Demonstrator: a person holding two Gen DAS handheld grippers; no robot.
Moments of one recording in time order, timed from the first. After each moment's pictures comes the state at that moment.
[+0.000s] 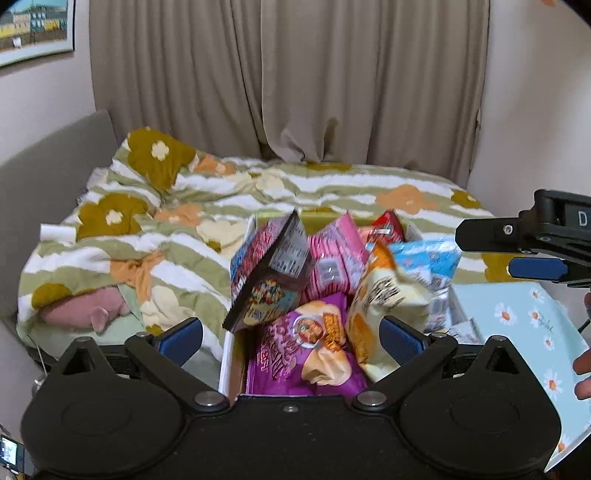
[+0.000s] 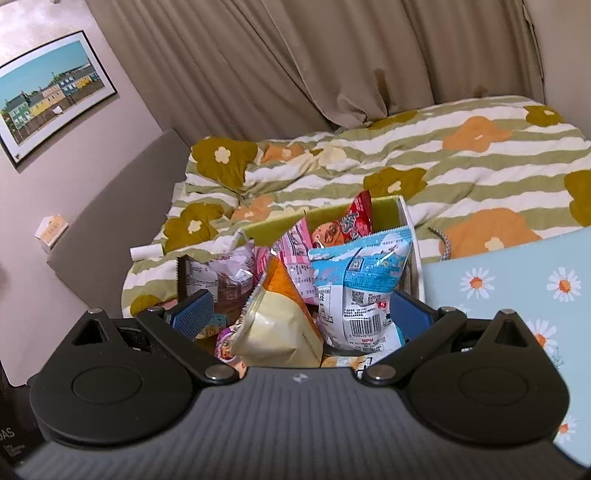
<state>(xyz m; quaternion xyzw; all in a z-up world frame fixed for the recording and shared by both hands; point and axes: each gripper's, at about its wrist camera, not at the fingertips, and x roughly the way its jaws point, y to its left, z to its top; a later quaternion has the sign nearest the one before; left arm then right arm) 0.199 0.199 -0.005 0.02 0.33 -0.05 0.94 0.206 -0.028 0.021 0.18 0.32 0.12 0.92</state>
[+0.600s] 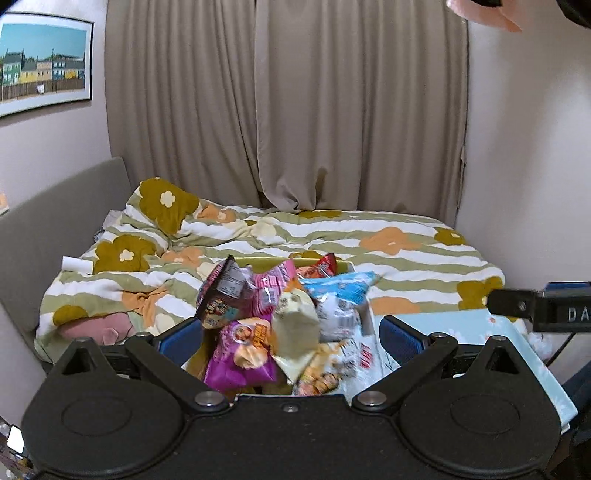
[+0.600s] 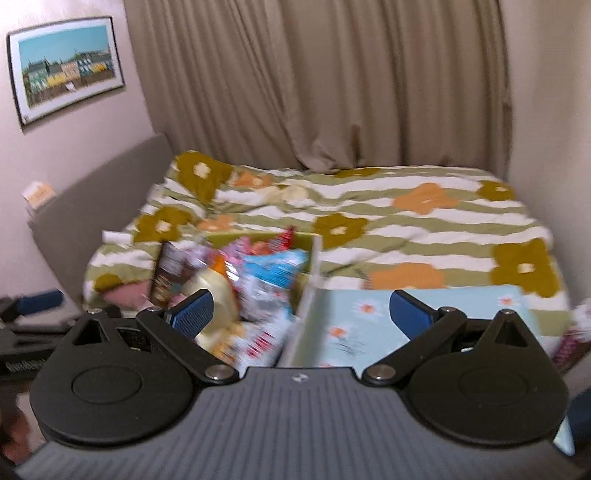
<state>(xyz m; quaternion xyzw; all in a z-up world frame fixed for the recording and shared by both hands) 0.083 0.116 0.054 0.02 0.26 -0.03 0.96 0.074 -0.111 0.075 0.05 0.28 0.06 0.96</state>
